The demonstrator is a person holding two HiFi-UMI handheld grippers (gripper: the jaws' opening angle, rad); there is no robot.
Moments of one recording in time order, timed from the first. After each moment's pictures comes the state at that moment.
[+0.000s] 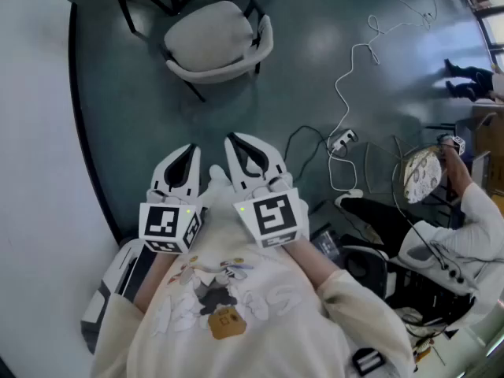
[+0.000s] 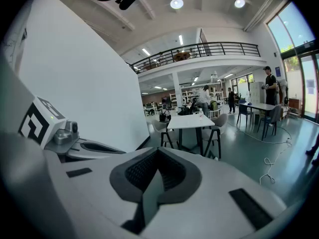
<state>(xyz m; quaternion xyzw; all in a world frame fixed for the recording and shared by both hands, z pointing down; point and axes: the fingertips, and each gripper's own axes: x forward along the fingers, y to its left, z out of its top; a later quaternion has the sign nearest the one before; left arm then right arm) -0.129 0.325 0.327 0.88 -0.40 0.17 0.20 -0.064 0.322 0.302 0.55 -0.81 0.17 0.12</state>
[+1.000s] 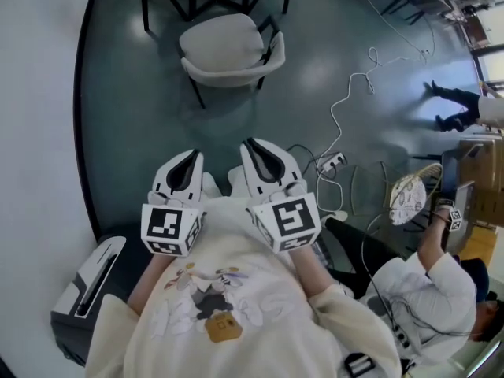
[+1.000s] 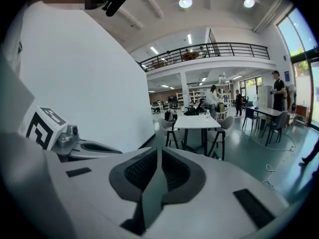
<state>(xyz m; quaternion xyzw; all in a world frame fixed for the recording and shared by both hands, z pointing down) -0.183 0.369 0.322 0.87 -0.43 0.14 0.19 -0.096 0.365 0.288 0.52 -0.83 0.15 0.14</state>
